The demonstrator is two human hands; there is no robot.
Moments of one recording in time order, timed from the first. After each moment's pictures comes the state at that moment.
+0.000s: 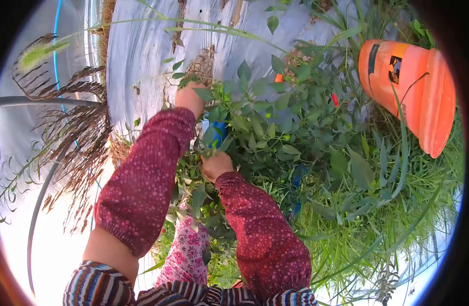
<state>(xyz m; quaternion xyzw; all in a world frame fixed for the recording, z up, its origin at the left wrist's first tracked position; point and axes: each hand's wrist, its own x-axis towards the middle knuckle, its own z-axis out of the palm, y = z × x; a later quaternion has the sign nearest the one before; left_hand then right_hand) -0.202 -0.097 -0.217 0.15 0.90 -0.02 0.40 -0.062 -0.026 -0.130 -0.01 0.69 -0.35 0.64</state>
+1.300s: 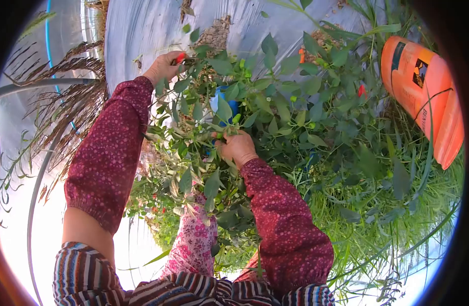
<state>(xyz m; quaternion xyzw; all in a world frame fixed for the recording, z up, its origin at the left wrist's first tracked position) -0.264 -0.207 -0.238 0.09 0.85 0.25 0.46 -0.046 -0.014 -0.150 0.08 0.71 -0.39 0.57</state>
